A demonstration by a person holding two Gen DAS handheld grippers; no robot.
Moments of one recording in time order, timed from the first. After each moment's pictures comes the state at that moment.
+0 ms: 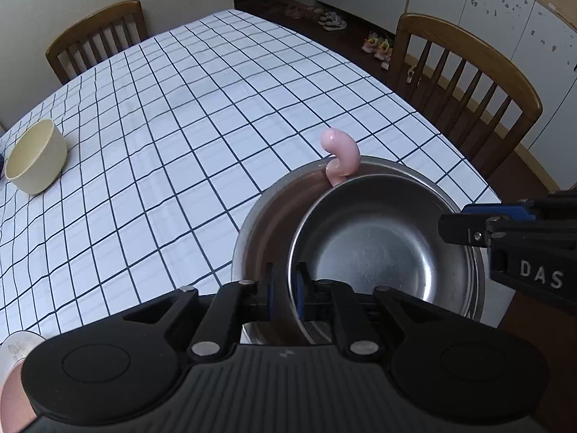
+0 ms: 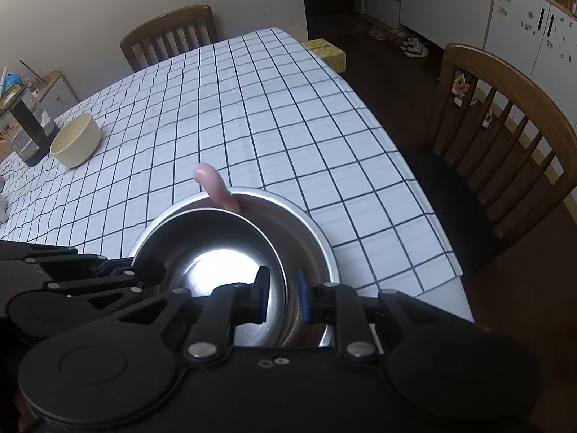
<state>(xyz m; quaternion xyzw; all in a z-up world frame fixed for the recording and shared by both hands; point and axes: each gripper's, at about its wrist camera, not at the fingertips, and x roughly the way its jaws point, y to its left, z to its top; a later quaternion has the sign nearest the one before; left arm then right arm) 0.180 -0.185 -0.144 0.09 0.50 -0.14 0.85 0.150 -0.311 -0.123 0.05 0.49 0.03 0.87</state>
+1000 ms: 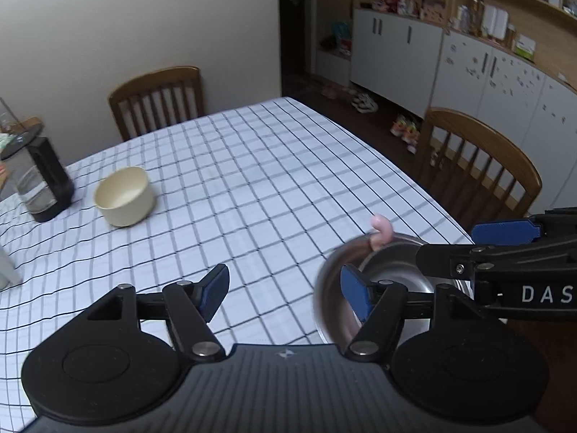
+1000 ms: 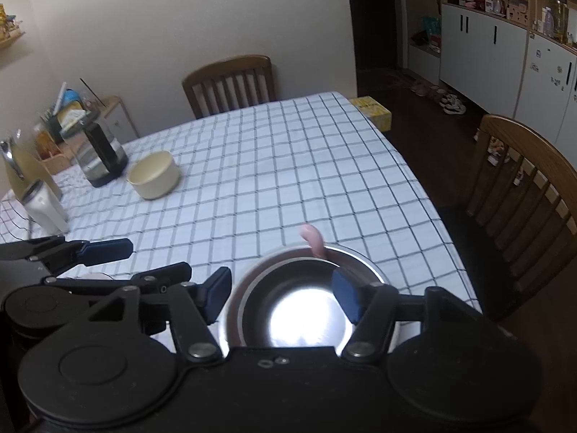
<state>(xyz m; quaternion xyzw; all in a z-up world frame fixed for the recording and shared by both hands) 0.122 -0.113 -0.055 0.05 0.38 -0.09 0.92 0.115 -0.263 -0.050 0.04 0.41 0.10 0.90</state>
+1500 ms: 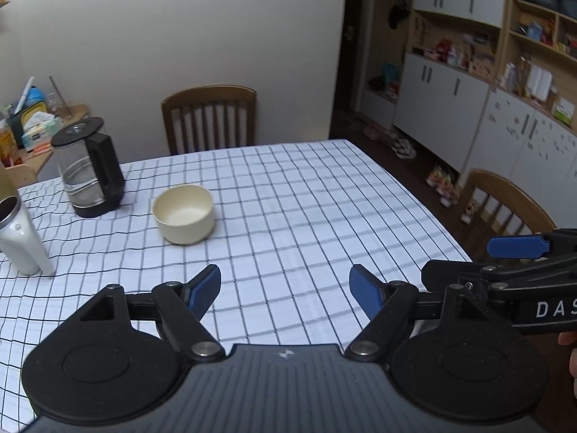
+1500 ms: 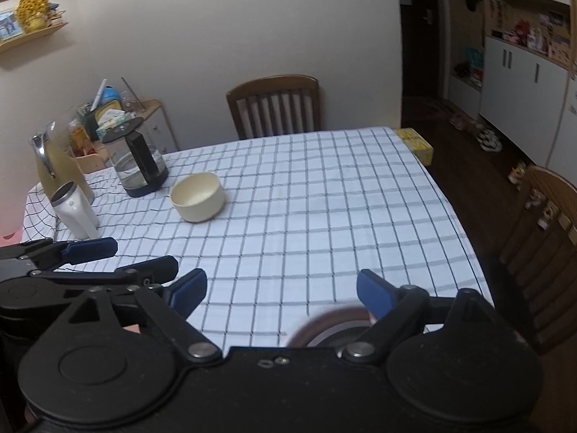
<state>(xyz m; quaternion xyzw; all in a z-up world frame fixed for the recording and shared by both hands) 0.140 -0.043 -0.028 -0.02 0.34 -0.02 0.94 0.153 -0.212 -0.028 0.01 0.38 0.17 0.91</state>
